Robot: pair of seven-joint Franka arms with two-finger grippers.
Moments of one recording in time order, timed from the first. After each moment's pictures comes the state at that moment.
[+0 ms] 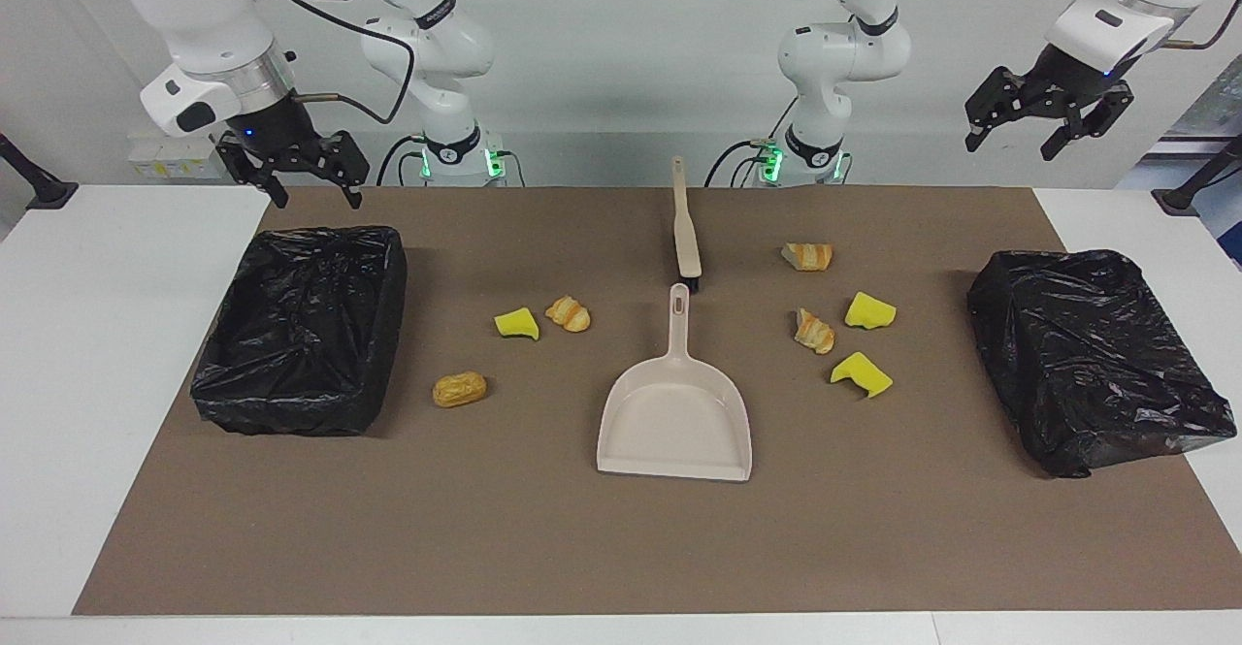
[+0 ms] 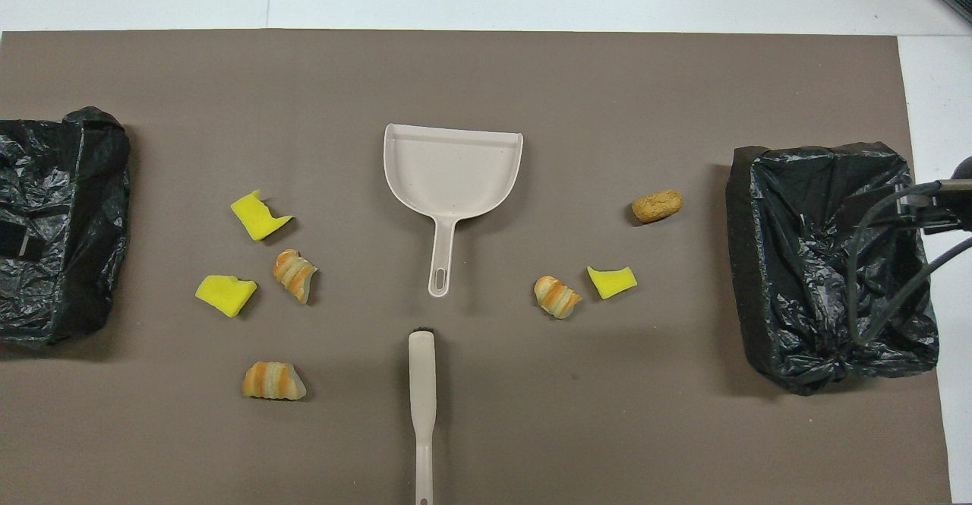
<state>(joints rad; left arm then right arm) -0.02 -0.02 0.01 -1.39 -0.04 1.30 0.15 -0.09 -0.04 0.06 -1.61 0.02 1.56 0.01</state>
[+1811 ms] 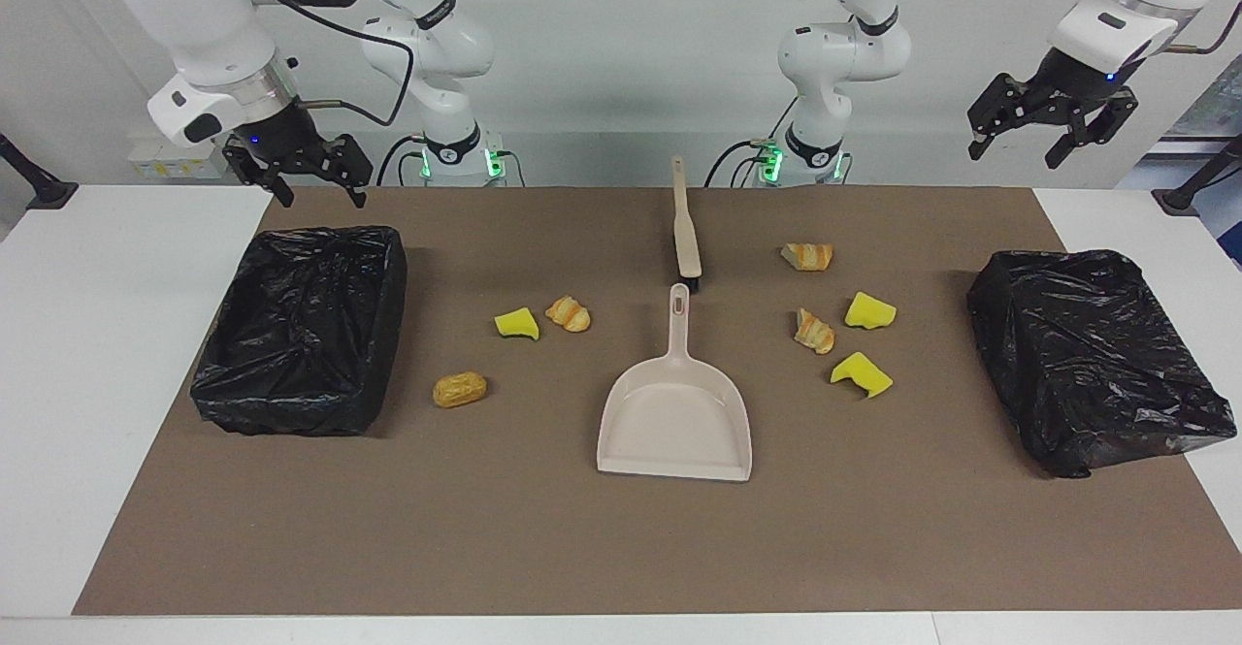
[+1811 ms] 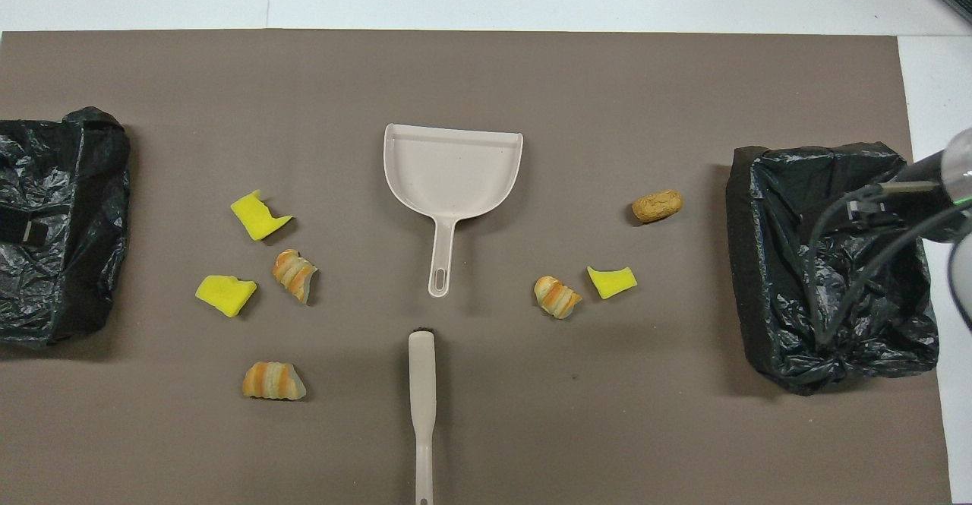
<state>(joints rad) -0.02 -0.02 0.01 -1.40 -0.04 1.35 0.15 -0.03 0.04 0.06 -1.61 0.03 1.52 0.04</state>
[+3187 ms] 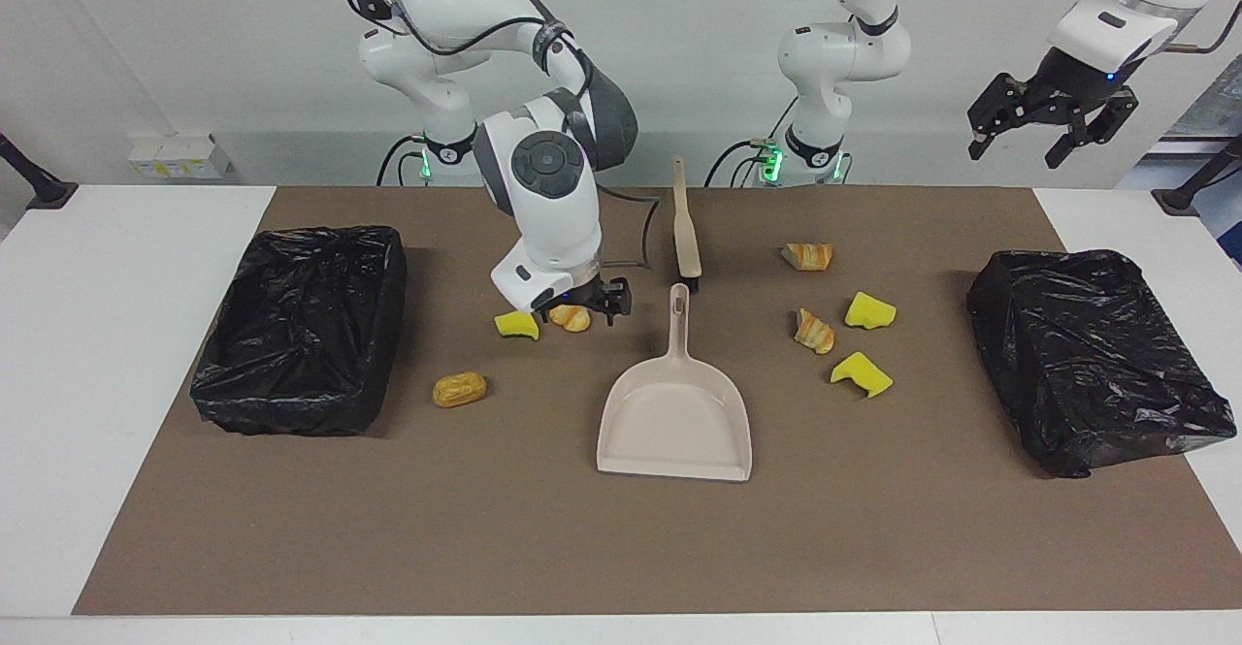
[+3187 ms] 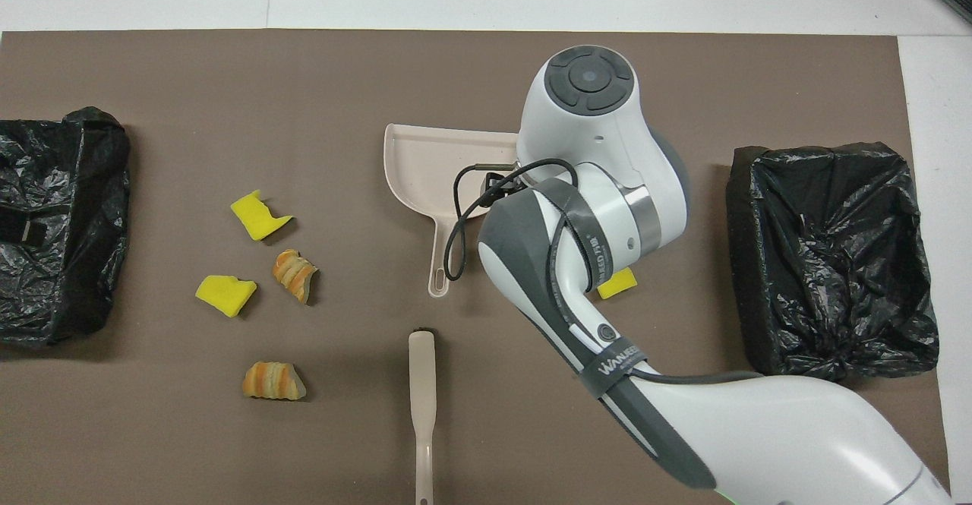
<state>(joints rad) -0.02 -0.02 0.01 -1.40 -0.04 1.36 0.15 0.43 0.52 0.07 -1.35 0.02 1.77 0.57</state>
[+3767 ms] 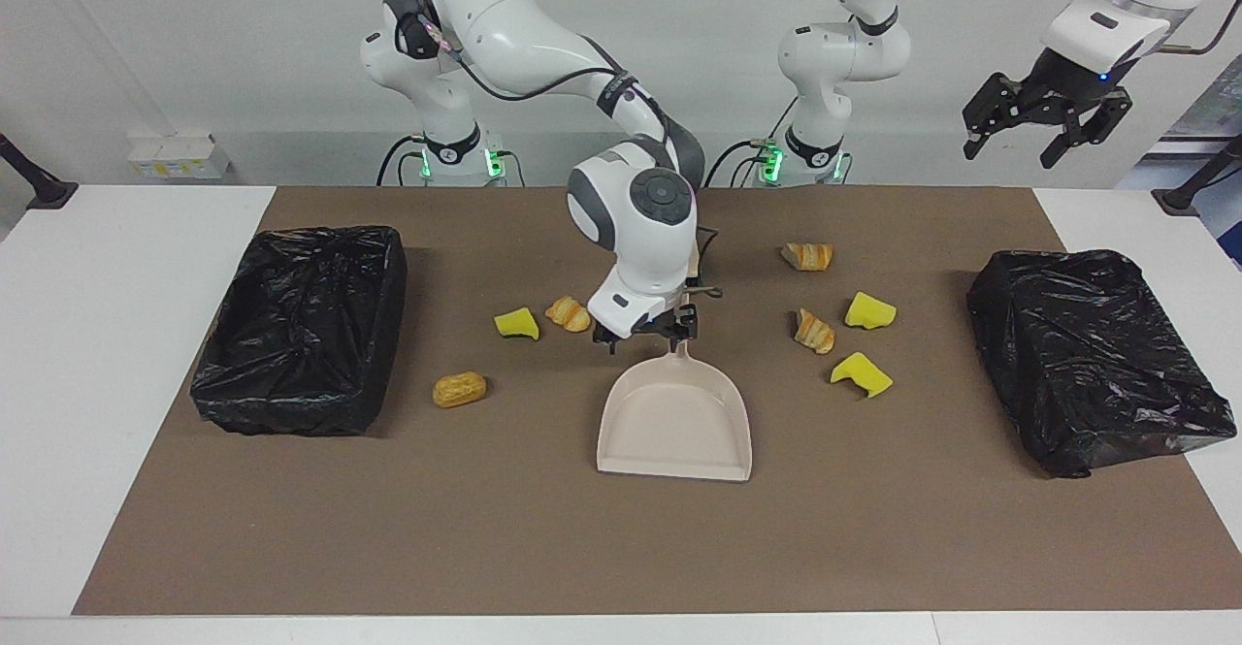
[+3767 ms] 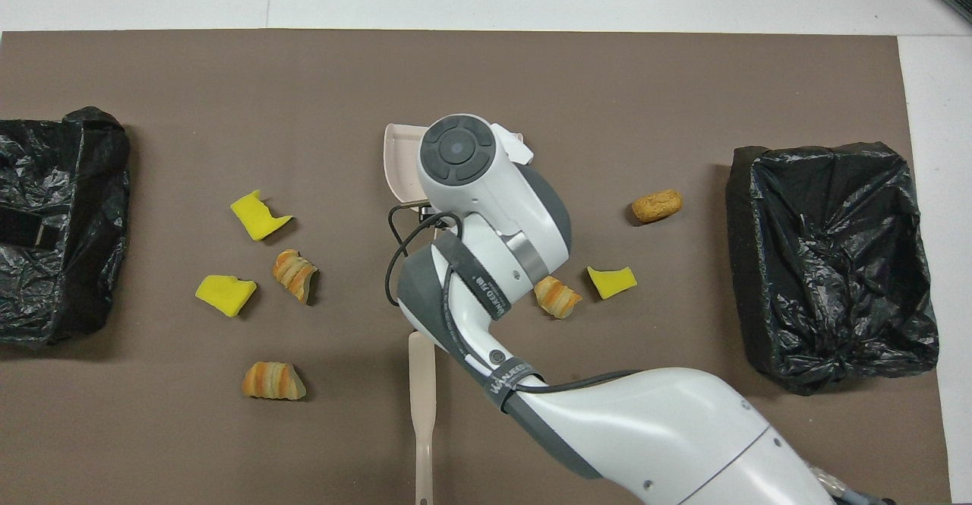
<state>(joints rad) -0.03 -0.02 -0.01 -1.41 -0.04 1.35 0.15 0.57 0.67 0.07 -1.30 -0.09 1.93 0.59</state>
